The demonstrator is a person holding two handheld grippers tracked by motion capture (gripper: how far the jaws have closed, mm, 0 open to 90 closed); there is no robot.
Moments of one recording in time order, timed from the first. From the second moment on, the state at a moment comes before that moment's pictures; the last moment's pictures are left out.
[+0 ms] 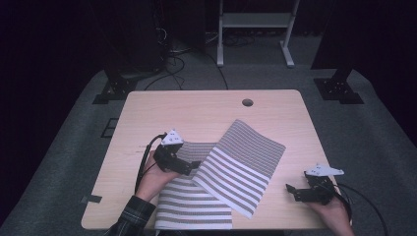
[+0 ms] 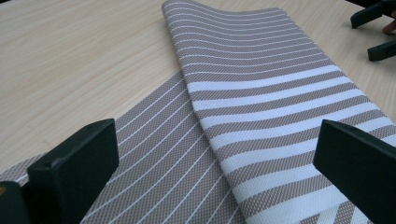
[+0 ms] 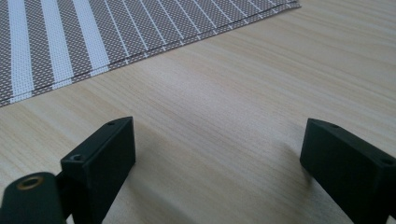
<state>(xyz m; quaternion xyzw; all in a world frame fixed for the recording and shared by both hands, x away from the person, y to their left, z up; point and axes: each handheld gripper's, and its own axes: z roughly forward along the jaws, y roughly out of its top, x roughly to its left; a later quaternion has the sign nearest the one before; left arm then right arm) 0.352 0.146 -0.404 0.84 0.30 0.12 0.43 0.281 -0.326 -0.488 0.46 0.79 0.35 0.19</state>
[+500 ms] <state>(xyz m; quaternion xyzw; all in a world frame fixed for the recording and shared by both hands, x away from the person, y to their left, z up) 0.333 0.183 -0.411 0.84 0.31 0.13 0.43 0.279 -0.325 -0.488 0.46 0.79 0.35 0.20</state>
